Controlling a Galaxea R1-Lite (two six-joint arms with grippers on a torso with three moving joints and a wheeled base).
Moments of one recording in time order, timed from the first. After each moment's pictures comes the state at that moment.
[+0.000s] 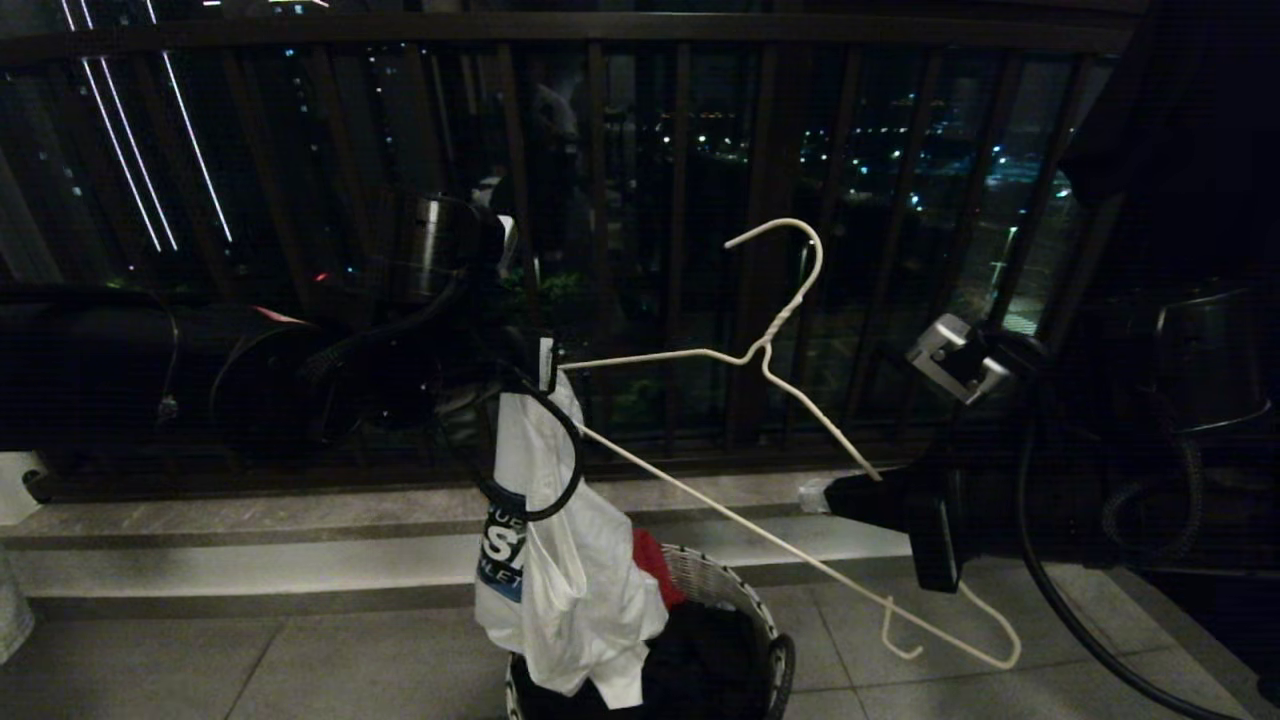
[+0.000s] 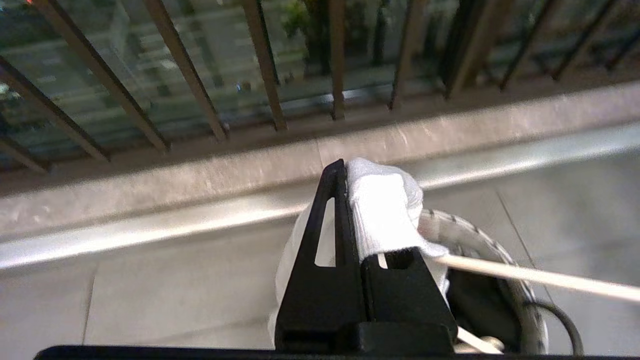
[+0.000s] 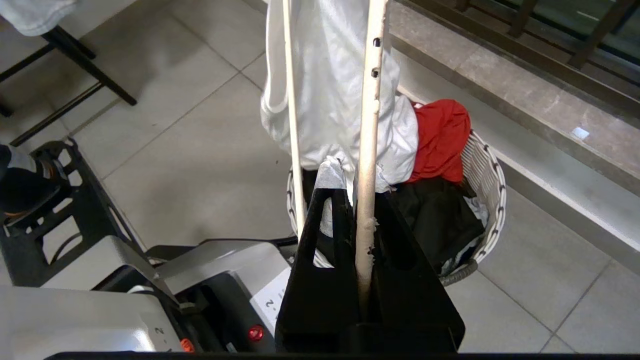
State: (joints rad) left arm -0.53 1.79 -1.30 -0.15 0.36 -0.11; right arm 0.48 1.48 -0.85 -0.19 0.41 -0.01
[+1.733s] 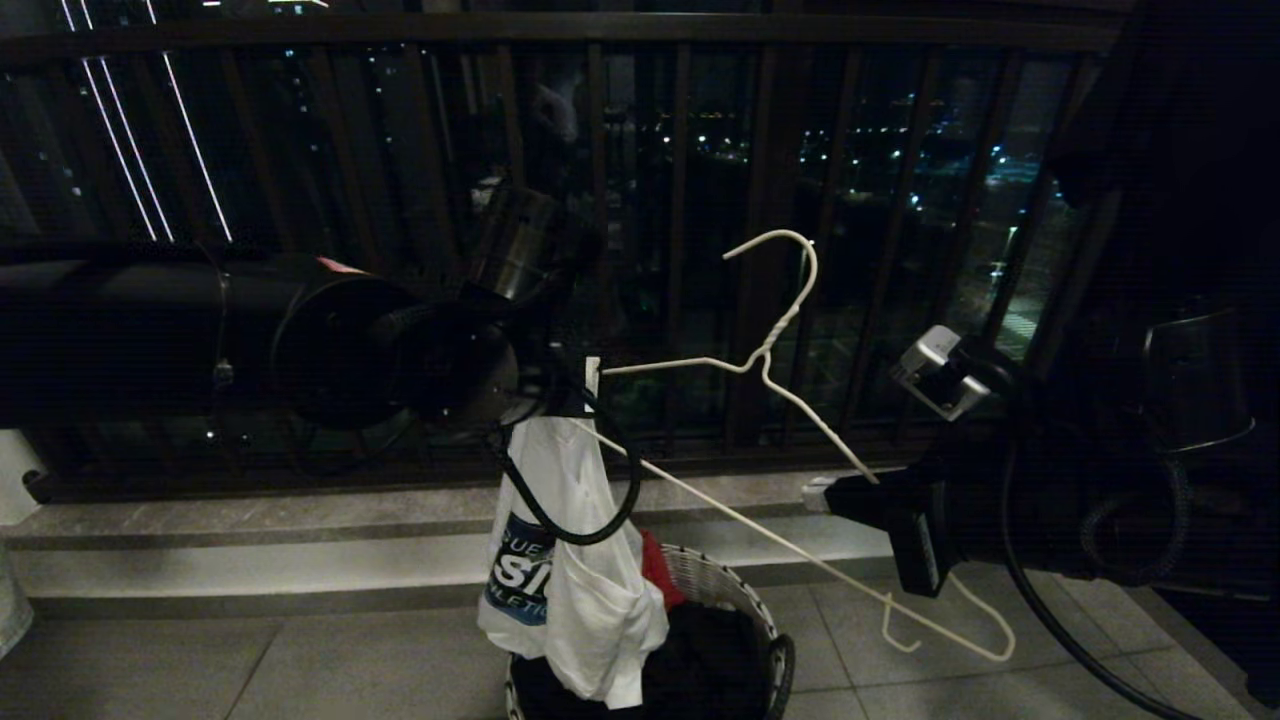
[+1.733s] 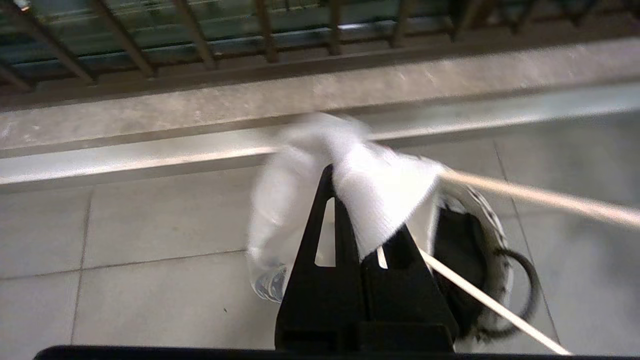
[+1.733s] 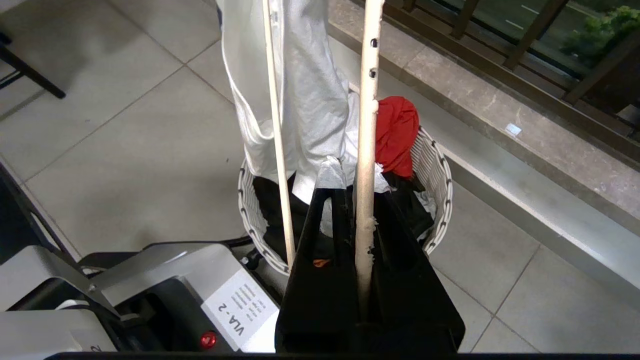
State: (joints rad) left arm -0.66 1.84 -1.50 0.21 0.49 -0.30; right arm 0.52 1.49 -0.82 -0.23 0.26 -0.08
